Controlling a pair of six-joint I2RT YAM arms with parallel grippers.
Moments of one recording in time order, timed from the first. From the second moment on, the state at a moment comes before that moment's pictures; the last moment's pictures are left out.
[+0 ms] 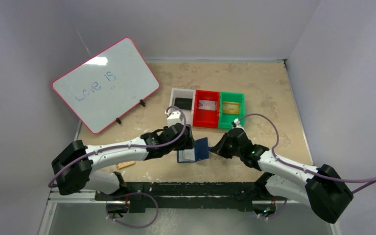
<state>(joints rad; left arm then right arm) -1.03 1.34 0.77 -0.23 -0.37 -0.93 0.70 1.03 0.34 -0.08 0.00 1.07</state>
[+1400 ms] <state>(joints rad) -1.07 1.46 0.77 -0.27 -0.28 -1.01 0.70 1.06 0.34 -0.09 0.01 1.07</state>
